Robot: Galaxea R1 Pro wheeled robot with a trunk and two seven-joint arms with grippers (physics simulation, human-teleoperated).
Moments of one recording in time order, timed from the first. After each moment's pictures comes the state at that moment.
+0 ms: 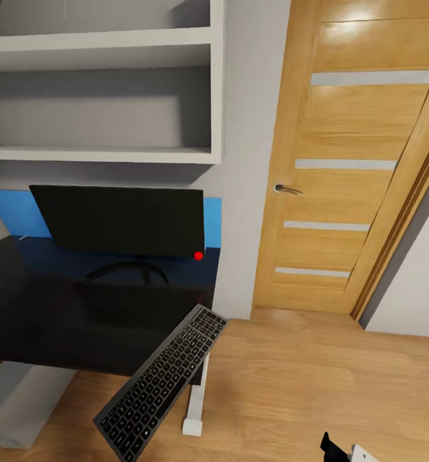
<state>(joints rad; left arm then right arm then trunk) -0.07 -0.02 -0.36 -0.55 0.50 -0.02 0.41 -0.43 -0.06 -0.12 -0.01 -0.51 -0.58 -0.08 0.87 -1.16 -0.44</state>
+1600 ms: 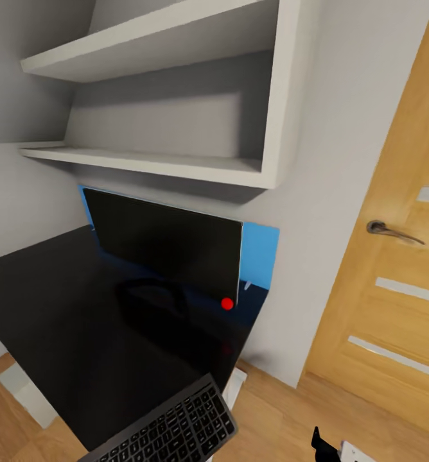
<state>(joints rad) -0.07 -0.02 -0.36 -0.55 0.50 -0.02 0.41 -0.43 -0.03 -0.12 0.02 -0.40 -0.69 -0.08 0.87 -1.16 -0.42</state>
